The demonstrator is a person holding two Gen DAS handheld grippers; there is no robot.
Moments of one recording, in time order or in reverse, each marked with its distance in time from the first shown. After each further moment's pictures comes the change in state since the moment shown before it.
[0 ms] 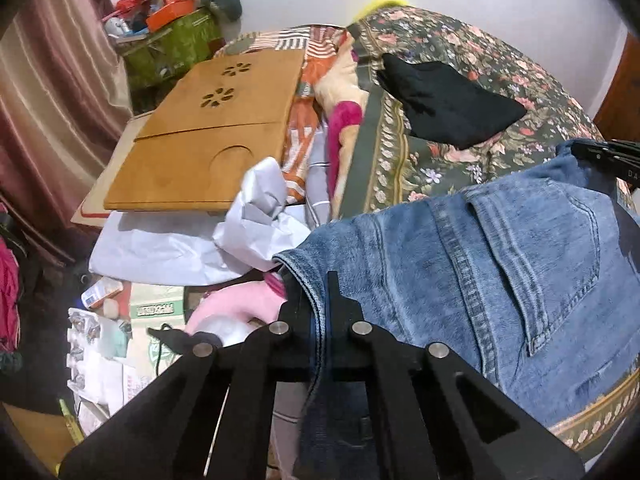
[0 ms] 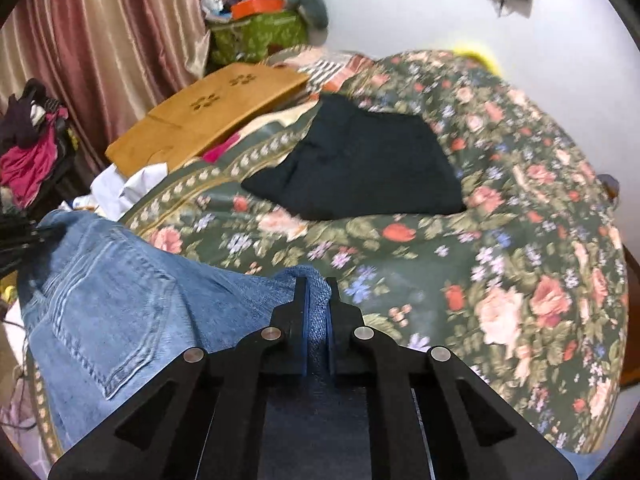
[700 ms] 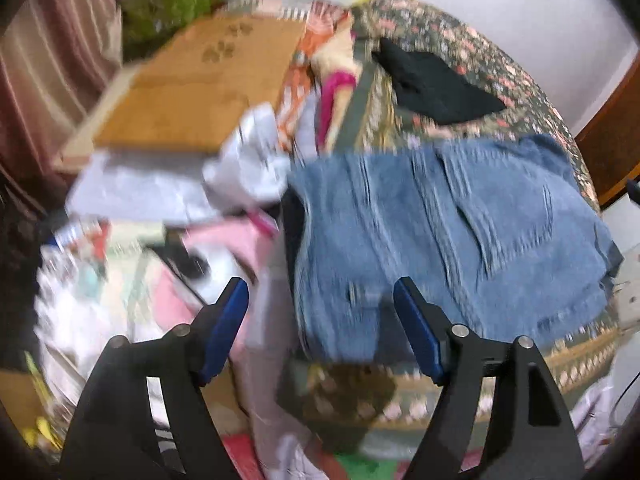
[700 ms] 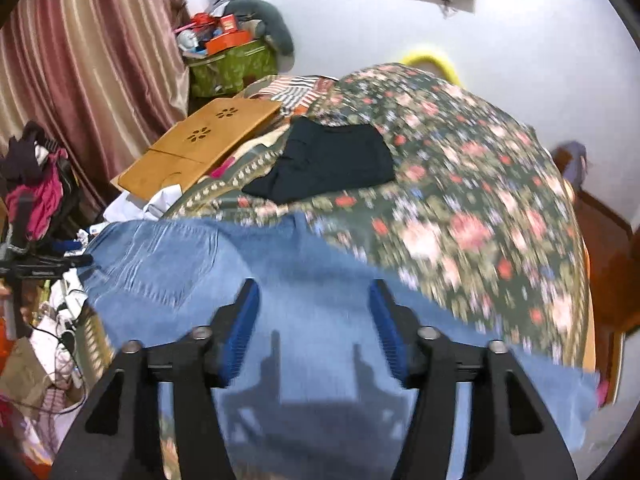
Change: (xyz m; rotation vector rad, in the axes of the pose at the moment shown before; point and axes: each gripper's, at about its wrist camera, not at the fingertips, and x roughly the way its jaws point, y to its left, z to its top) left arm -0.014 0.020 -0.048 -0.127 0.126 -0.170; right arm -0.128 -0.010 -0.069 0.133 -0.056 -0.030
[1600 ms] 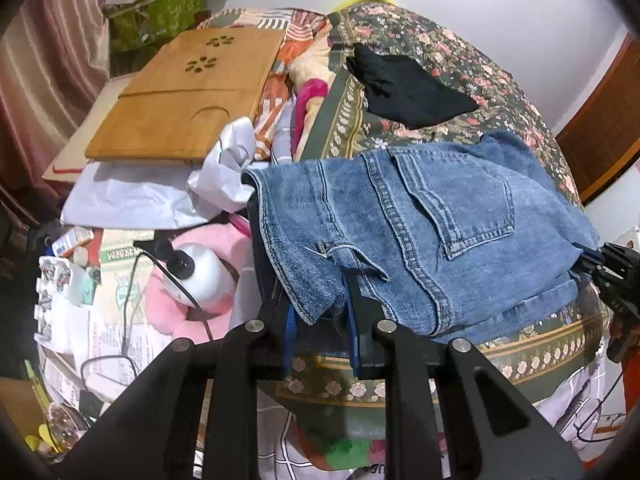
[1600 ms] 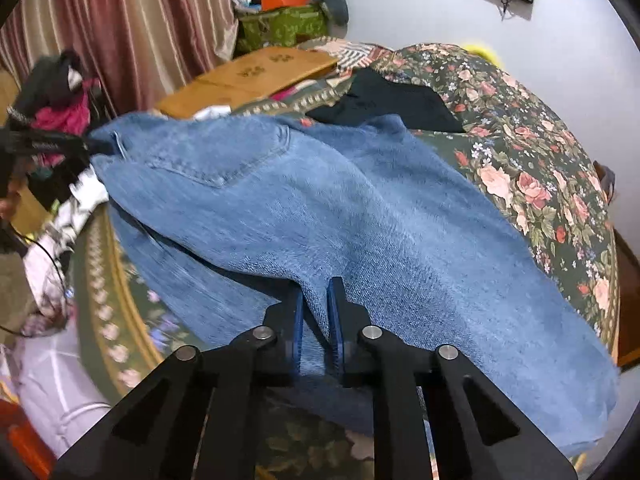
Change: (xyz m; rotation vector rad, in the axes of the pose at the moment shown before) left arm -0.036 -0.019 -0.001 0.062 -0.061 -0.017; right arm 0.033 0.060 -0.069 -0.178 0.058 0.073
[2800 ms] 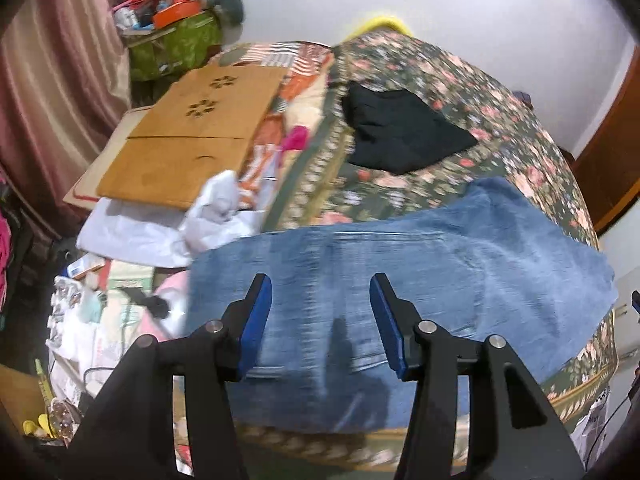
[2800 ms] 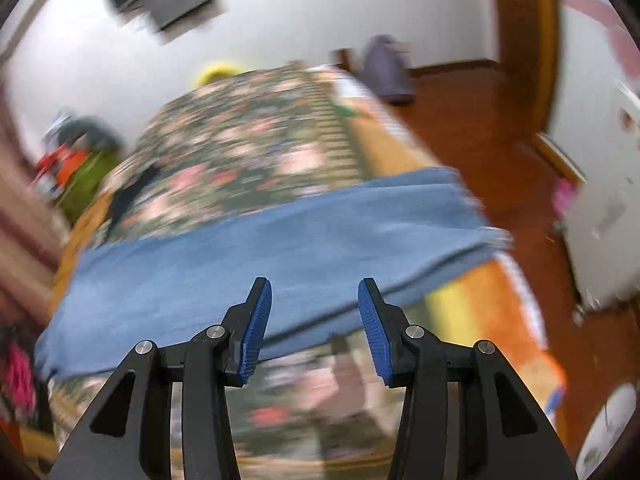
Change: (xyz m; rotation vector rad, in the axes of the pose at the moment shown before) left arm 0.006 -0.086 0.044 -0.013 -0.084 0.112; right arm -0.148 -0.247 -0.176 0.865 -0.156 -0.355
